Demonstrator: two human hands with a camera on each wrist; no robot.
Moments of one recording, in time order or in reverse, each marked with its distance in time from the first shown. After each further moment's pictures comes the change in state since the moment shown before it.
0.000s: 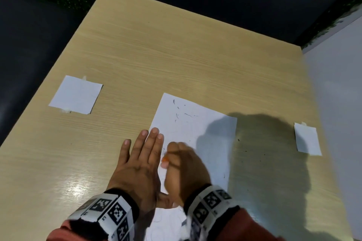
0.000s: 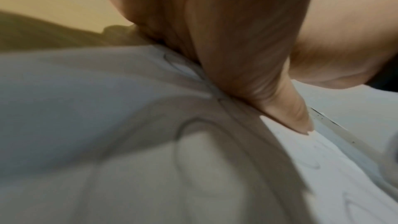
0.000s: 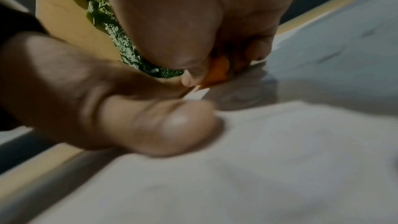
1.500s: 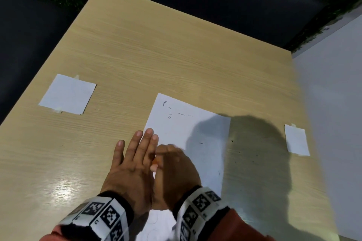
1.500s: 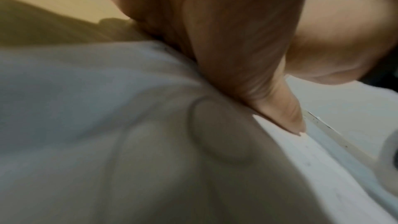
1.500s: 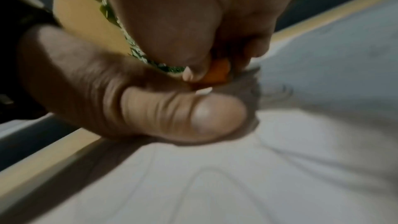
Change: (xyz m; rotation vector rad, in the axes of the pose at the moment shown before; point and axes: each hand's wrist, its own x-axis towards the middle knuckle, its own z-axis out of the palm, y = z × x) left_hand -0.001 -0.001 0.003 -0.004 0.042 -0.013; right_hand 0.000 -0.019 -0.006 -0.044 -0.008 -0.079
